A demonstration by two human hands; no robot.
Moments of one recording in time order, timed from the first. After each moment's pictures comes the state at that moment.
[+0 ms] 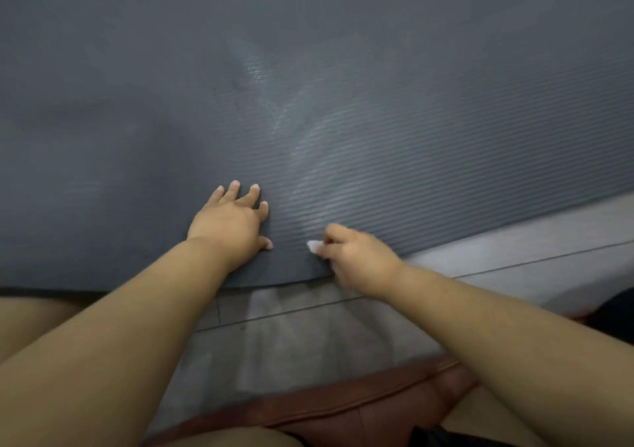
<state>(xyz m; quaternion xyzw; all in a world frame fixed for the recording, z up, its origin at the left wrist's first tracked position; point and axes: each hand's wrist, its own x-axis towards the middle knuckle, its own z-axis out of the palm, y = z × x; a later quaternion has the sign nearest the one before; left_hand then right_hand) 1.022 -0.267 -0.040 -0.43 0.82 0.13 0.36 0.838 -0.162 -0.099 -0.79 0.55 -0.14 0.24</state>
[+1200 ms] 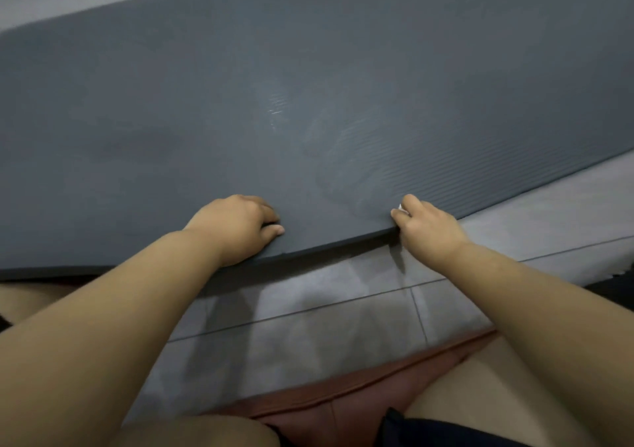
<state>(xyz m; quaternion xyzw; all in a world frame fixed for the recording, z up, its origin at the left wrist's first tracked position) 0.995 -0.252 0.019 -0.42 0.87 0.18 0.19 0.715 -0.148 -0.068 -0.74 0.67 0.04 0.02</state>
